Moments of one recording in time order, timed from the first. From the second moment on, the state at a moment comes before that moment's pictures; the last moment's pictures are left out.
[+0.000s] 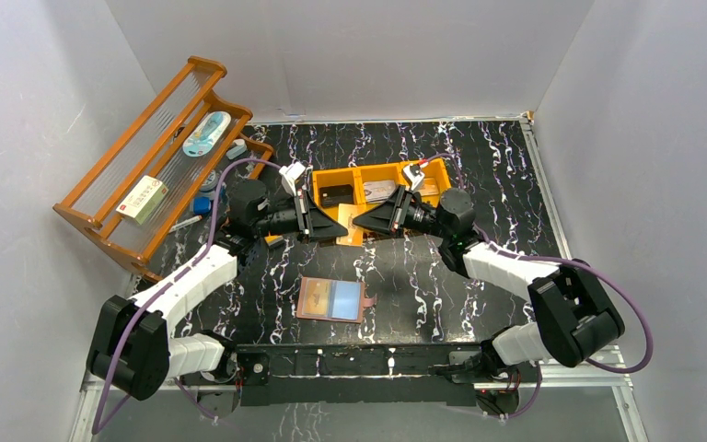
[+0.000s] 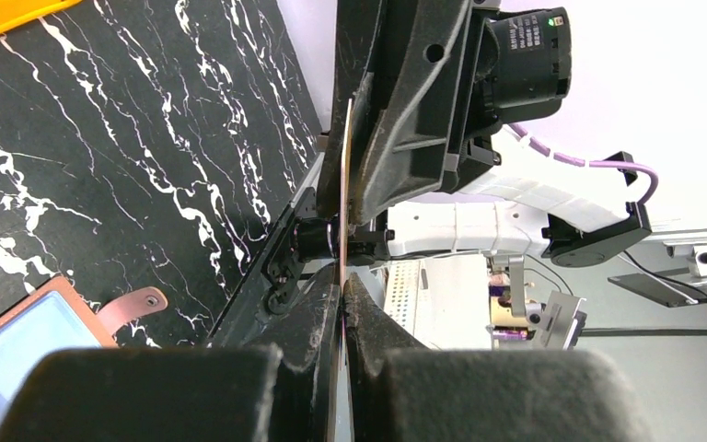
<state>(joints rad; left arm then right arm) -0.44 1.22 0.71 0.28 0.87 -1.04 0.55 1.38 0.63 0.80 -0.74 1.29</state>
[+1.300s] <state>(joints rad) -0.43 0.88 0.95 -0.65 -0.14 -0.47 0.50 1.26 1.05 -0.32 0.22 0.50</state>
